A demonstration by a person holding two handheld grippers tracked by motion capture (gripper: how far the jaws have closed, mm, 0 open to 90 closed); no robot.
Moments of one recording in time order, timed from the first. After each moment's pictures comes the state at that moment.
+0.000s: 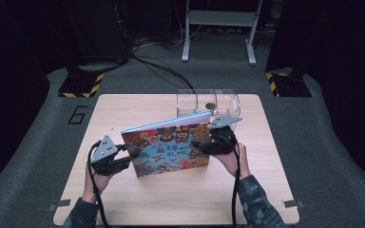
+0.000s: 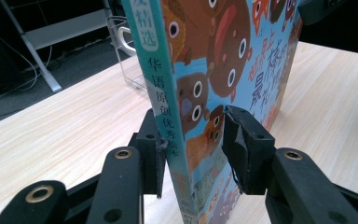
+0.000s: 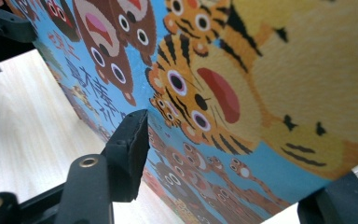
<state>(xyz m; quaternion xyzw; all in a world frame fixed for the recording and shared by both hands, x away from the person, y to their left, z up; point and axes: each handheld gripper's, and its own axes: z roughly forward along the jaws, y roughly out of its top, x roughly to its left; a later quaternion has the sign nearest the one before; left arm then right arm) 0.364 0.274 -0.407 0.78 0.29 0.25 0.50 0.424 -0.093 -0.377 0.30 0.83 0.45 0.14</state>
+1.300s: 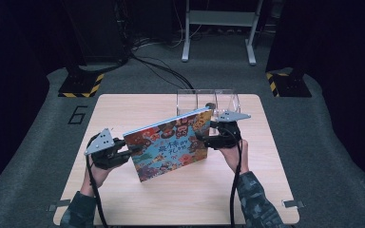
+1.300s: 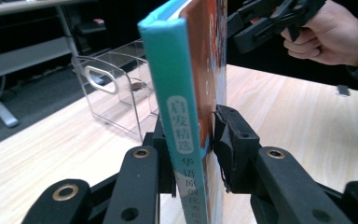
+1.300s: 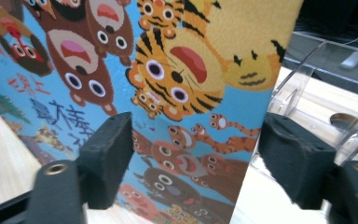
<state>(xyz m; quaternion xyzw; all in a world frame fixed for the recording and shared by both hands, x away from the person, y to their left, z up) 0.376 0.276 -0.388 0.77 0.23 0.19 0.56 0.442 -0.108 -0.381 0.34 0.78 0.49 0.16</state>
